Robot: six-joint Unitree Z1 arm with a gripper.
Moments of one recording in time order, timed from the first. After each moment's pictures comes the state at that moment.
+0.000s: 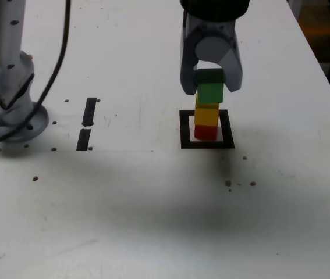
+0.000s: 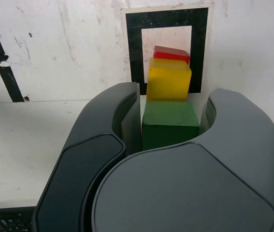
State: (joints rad) arm -0.21 1.95 -1.76 1.46 0.06 -0.17
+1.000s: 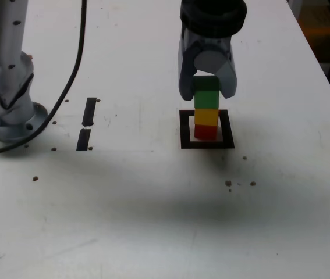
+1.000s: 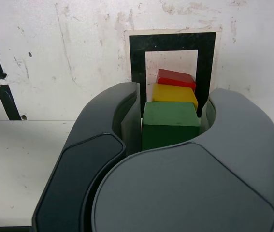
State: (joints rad) arm -0.19 1.96 -1.67 1.37 0.10 -0.16
